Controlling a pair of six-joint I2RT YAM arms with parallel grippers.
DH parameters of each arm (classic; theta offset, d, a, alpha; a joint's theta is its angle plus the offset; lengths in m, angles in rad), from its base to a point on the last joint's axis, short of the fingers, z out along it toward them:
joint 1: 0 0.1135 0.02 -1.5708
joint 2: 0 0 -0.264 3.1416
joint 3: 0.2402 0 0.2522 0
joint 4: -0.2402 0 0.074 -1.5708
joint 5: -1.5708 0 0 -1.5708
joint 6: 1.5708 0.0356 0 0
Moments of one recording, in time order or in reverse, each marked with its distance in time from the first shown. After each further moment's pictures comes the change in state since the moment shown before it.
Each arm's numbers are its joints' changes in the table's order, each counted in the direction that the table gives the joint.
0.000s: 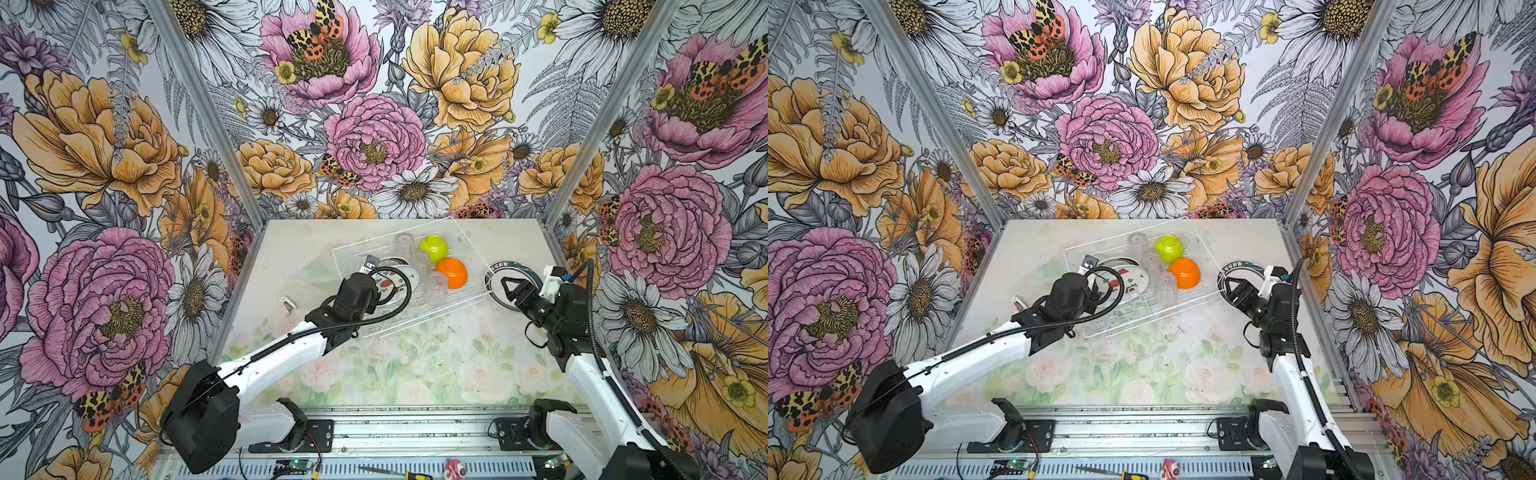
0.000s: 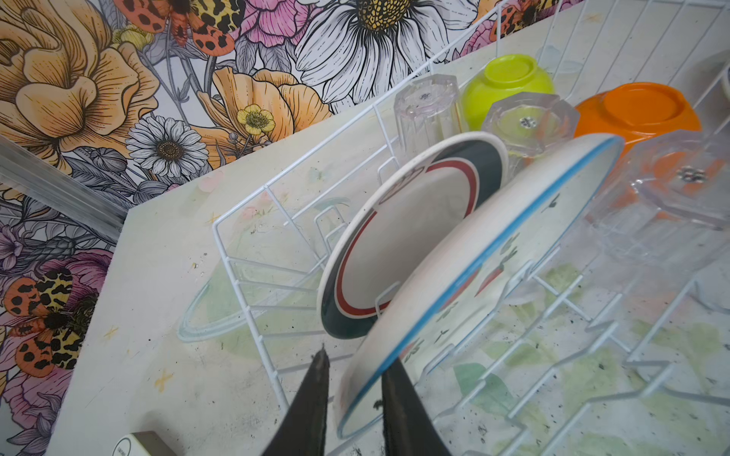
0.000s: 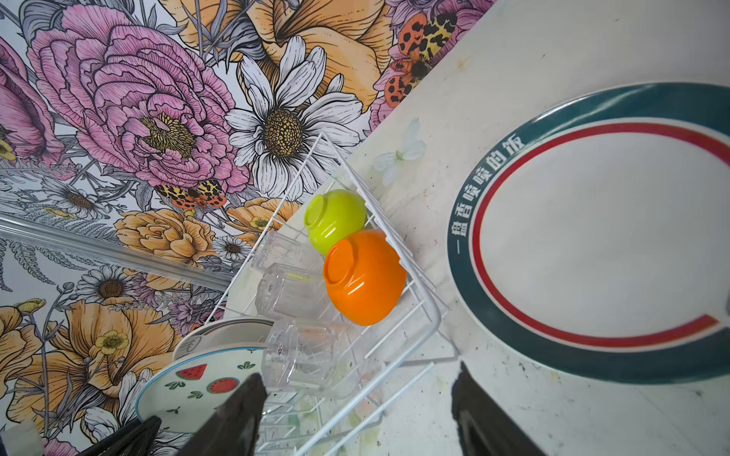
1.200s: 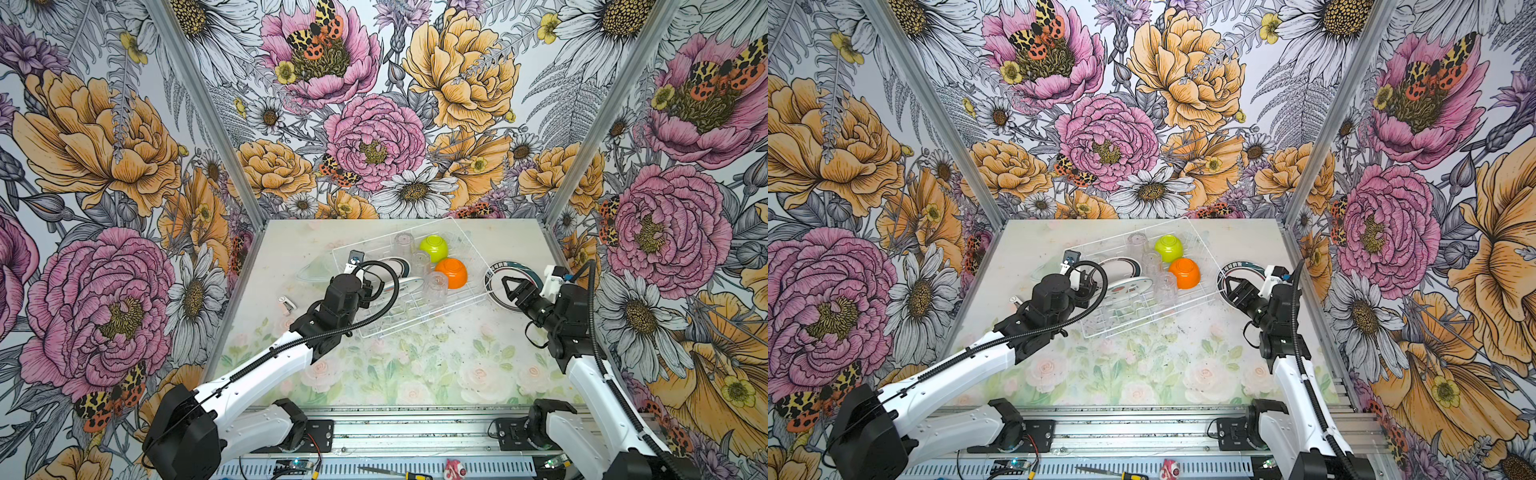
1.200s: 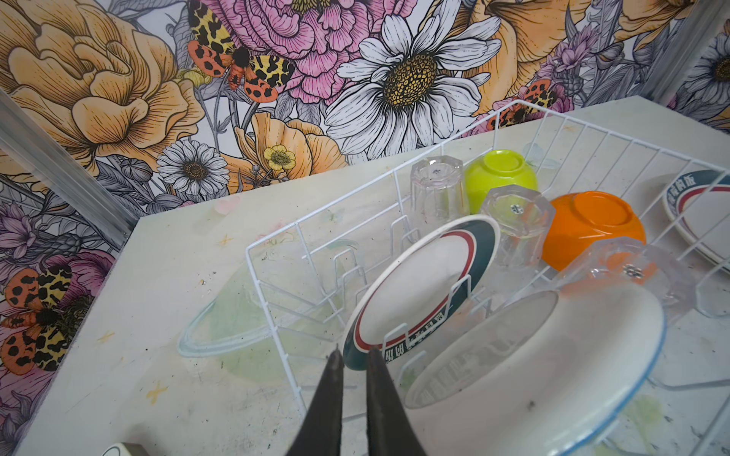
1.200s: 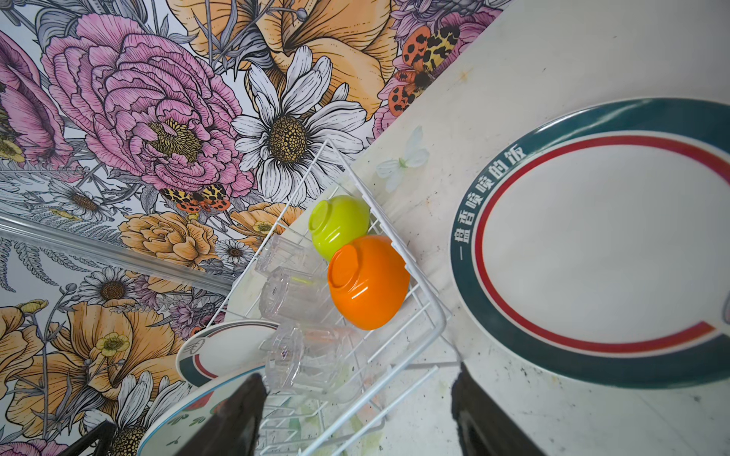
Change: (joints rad) left arm 0.022 -0.132 -0.042 0.075 -0.004 -0.072; right arm 0.007 -0.023 0.000 0.000 -0.015 0.000
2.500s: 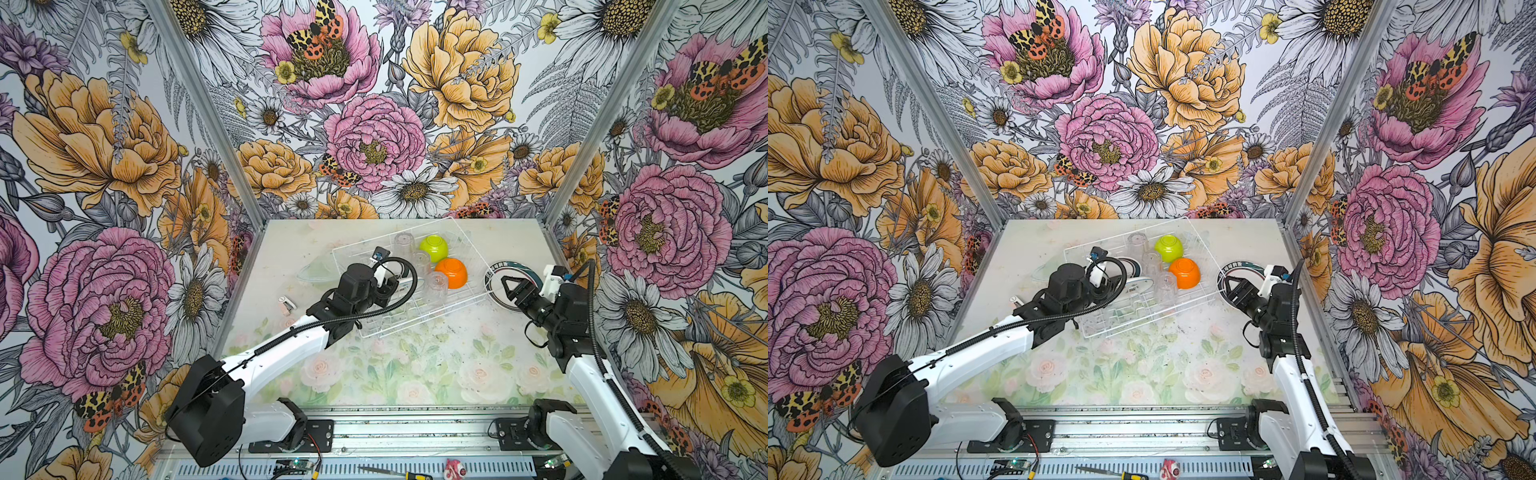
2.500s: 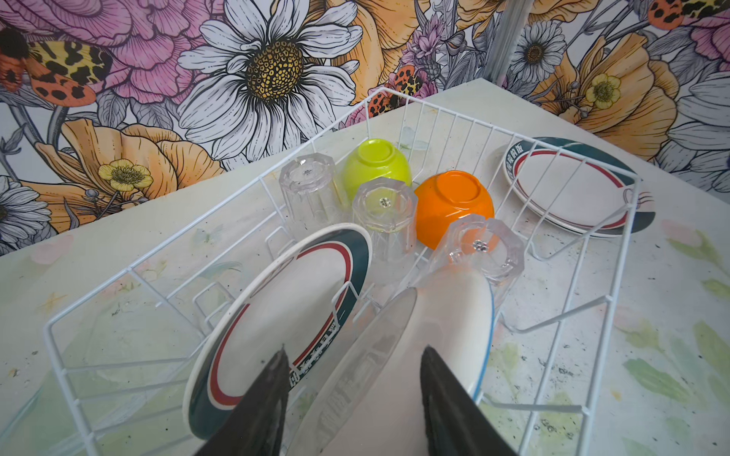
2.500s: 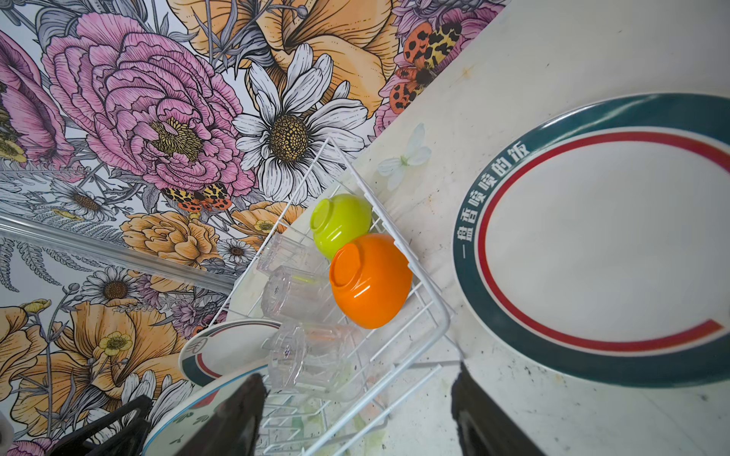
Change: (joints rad) left arm -0.003 0.191 0.104 0.056 -0.360 0.032; right arm 0.006 0.005 0.013 -0.005 0.000 0.007
